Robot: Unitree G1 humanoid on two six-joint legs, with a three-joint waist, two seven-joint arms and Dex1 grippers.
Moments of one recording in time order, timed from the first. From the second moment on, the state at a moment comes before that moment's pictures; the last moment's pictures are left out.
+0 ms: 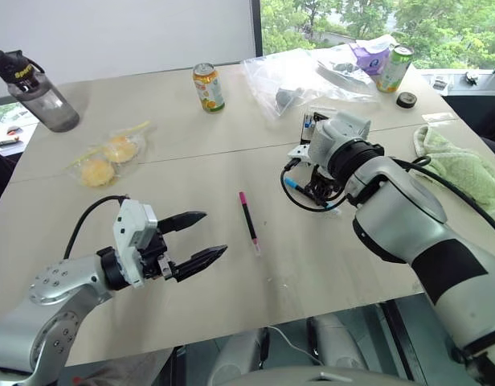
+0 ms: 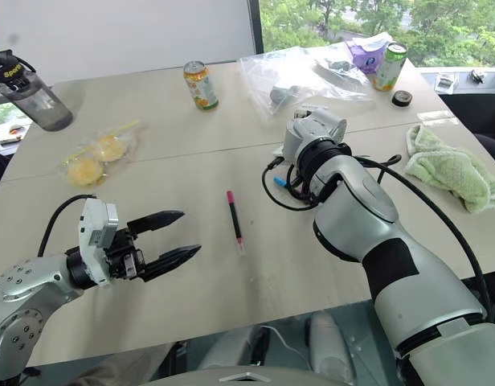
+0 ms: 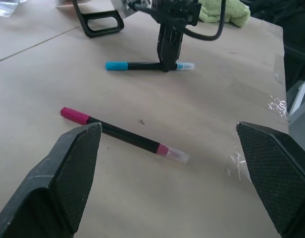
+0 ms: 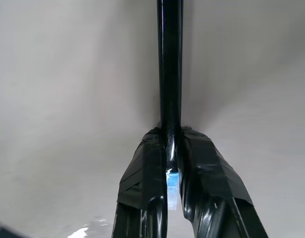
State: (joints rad) left arm 0.23 0.77 0.36 -0.57 -0.77 0.52 -0.91; right arm -1.51 -0.07 0.71 1.27 -0.39 1.15 1.47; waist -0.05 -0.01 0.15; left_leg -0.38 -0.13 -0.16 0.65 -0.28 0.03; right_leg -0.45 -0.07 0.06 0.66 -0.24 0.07
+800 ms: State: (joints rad) left arm 0.16 0.80 0.39 -0.51 -0.75 0.51 -0.93; right arm -1.04 -0.31 0.16 0.49 -0.11 -0.16 0.86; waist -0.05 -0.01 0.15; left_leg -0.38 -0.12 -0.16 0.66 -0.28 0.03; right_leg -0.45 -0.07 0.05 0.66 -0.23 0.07
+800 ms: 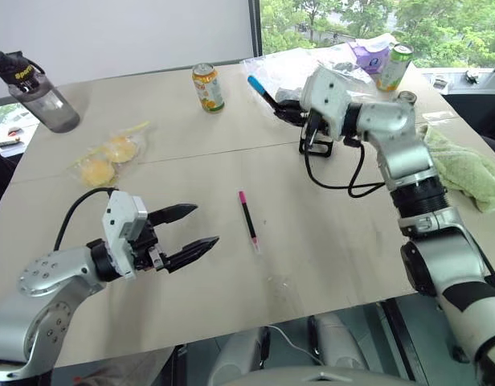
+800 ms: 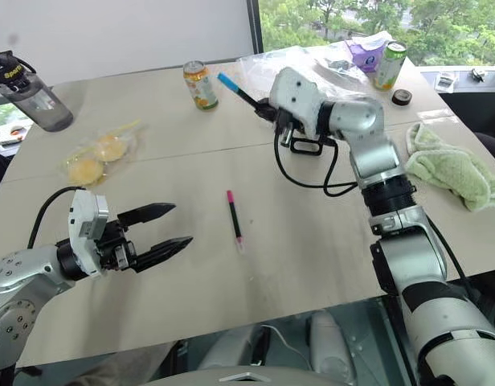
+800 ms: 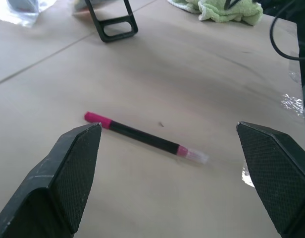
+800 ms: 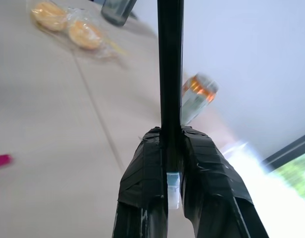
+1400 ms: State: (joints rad) left arm 0.12 0.80 0.38 -0.49 -0.73 0.51 -0.94; right arm -1.12 -0.16 -0.05 0.85 0.06 -0.37 0.52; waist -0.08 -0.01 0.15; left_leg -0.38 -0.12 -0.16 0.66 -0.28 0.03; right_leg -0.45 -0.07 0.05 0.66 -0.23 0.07
